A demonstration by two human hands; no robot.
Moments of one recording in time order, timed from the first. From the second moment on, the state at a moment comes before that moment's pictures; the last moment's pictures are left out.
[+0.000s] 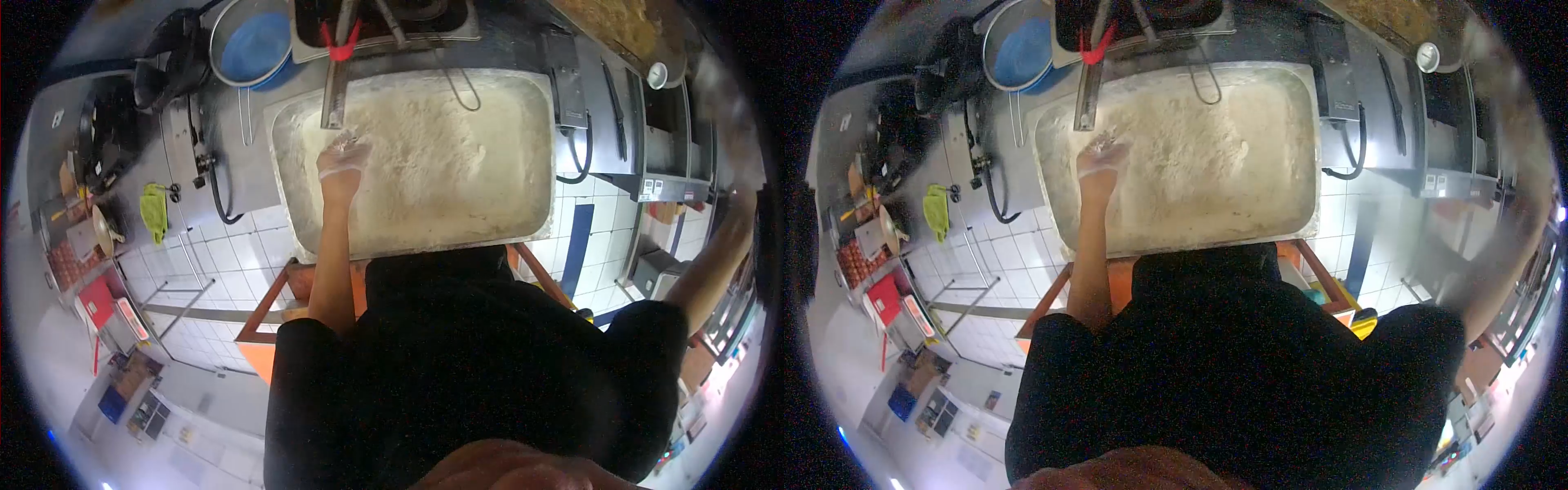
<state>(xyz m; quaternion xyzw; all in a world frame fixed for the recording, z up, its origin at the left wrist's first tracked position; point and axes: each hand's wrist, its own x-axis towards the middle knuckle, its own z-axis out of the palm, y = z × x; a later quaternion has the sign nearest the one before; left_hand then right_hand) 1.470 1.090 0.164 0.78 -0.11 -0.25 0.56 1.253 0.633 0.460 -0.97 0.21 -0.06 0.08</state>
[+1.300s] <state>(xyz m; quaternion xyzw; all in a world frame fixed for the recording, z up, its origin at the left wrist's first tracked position) 1.470 1.163 0.210 0.88 -0.35 -0.33 -0.01 1.326 0.911 0.228 -0.92 0.25 0.28 0.10</state>
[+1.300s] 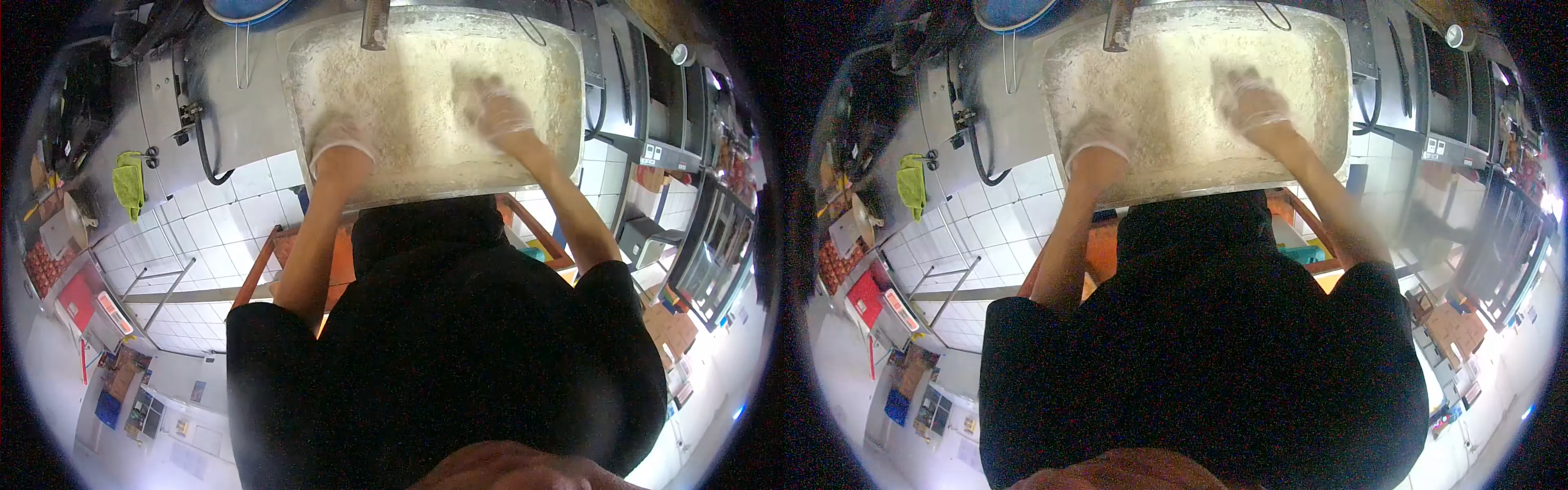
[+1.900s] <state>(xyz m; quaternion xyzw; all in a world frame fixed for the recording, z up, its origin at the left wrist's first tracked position) 1.496 1.166 0.158 0.85 -0.18 -0.34 0.36 1.366 0.900 0.206 -0.89 0.29 0.26 0.22</state>
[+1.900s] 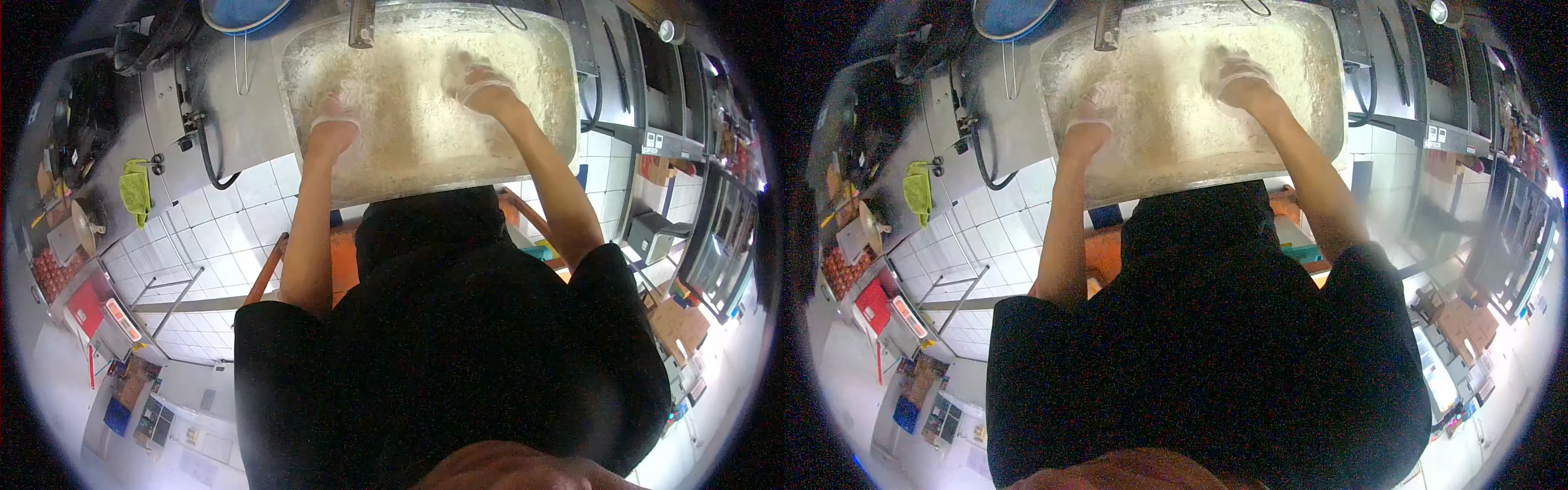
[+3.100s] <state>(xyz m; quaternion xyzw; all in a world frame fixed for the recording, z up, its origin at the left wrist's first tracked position) 1.411 1.061 0.124 0.59 0.08 -0.41 0.70 1.355 0.987 0.169 -0.43 0.30 -0.10 0.85</state>
